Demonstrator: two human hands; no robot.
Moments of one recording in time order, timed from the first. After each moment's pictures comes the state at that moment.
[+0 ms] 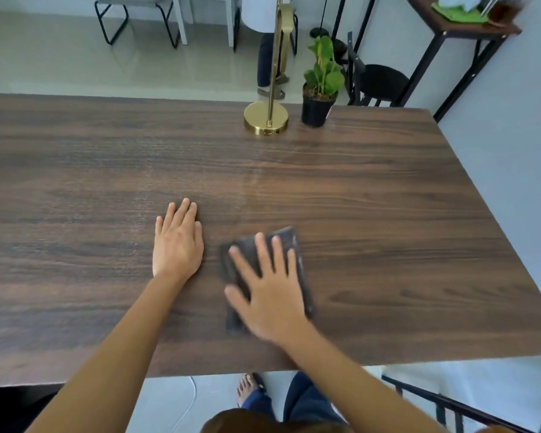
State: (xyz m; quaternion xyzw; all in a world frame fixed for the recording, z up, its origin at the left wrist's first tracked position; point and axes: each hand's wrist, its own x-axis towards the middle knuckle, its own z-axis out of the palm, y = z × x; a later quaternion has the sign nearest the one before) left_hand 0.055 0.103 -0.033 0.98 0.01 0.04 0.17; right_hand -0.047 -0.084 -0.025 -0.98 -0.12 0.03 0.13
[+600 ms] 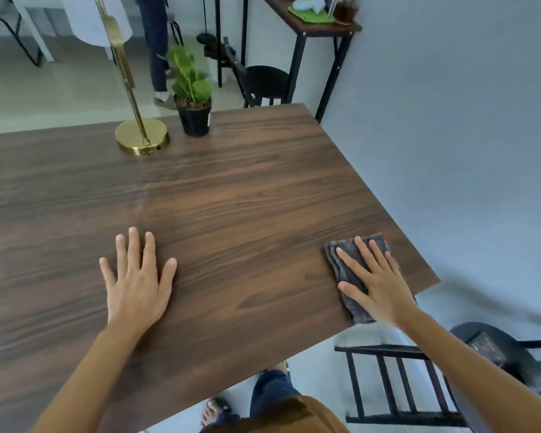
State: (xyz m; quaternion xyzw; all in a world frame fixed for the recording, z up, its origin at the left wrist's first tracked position) left_hand 0.037 -0.001 -0.035 0.98 -0.11 0.01 0.14; right_hand -0.133 -0.407 -0.013 -0.99 0.10 0.08 0.04
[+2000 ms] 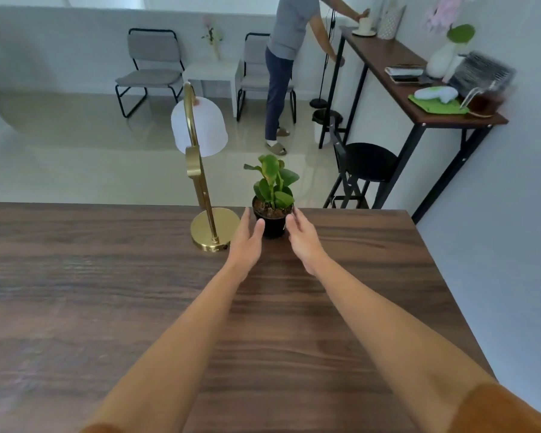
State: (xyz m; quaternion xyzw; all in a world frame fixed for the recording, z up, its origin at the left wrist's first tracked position) left_hand 0.317 -0.148 0.027 0.77 0.05 -0.04 0.64; right_hand 0.340 -0.288 0.003 -0.75 0.06 0.06 0.66
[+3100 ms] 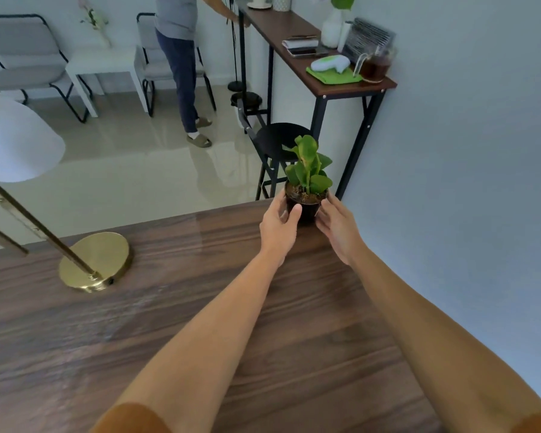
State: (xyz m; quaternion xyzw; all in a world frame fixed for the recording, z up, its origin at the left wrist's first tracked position) left_hand 0.343 -0.387 0.010 0.70 -0.06 -0.09 0.70; right_hand 0.318 -0.525 -0.001 -0.66 0.15 -0.06 0.74
